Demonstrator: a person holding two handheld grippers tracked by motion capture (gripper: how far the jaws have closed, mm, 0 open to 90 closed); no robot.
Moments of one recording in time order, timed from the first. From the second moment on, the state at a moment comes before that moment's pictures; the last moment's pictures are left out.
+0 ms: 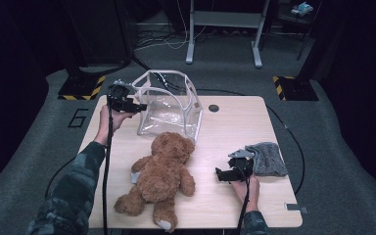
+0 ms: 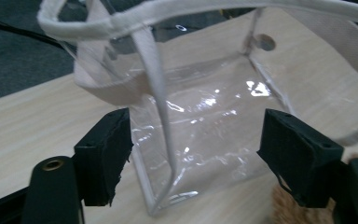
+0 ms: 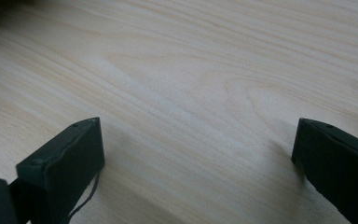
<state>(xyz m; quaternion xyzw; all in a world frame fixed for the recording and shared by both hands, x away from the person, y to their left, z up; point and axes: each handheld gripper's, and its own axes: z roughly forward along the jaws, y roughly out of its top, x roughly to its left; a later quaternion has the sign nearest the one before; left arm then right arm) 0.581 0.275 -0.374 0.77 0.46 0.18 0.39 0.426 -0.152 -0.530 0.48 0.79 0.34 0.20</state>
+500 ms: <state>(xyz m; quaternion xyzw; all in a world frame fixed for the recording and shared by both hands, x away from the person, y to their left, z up) 0.606 0.274 -0.395 0.78 0.48 0.16 0.38 0.425 -0.153 -0.529 0.48 0.79 0.34 0.20</state>
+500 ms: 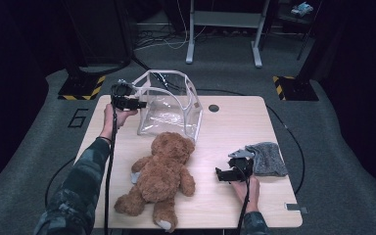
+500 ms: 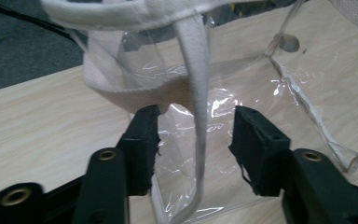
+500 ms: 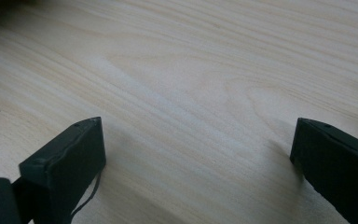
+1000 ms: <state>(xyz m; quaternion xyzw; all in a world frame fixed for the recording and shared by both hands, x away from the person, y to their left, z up) 0.604 0.269 -0.402 0.76 0.49 0.22 0.37 0.424 -0.151 -0.529 0.49 0.78 0.34 0.20</state>
